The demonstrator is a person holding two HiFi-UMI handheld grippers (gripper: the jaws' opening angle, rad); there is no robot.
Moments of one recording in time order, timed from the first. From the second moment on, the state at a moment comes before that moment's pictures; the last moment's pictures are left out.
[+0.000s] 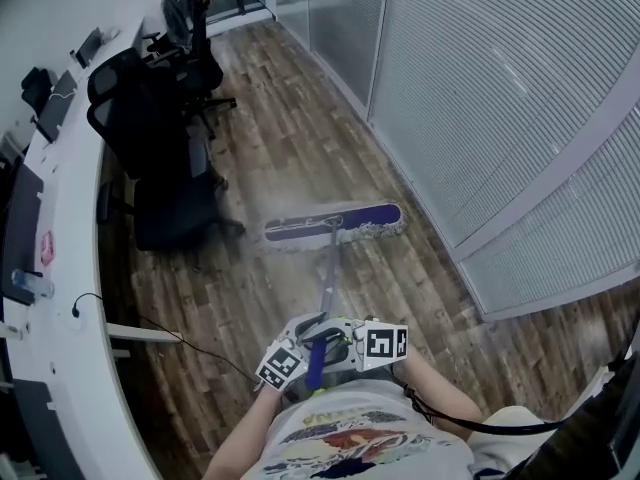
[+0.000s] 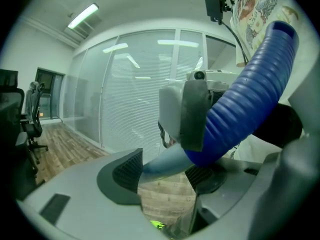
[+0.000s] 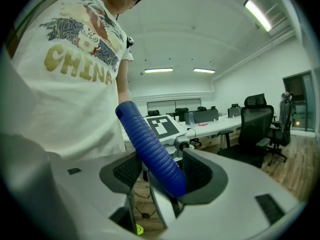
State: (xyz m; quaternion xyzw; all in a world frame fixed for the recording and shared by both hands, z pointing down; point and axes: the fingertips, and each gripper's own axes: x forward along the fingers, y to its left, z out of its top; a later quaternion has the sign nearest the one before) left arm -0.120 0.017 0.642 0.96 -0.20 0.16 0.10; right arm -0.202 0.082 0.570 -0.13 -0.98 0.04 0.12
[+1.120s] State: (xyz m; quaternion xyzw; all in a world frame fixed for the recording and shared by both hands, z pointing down) left arm -0.077 -0.347 0.646 0.96 -0.22 0.15 0.09; right arm -0.156 -0.279 0.576 -0.14 -0.98 0.03 0.14
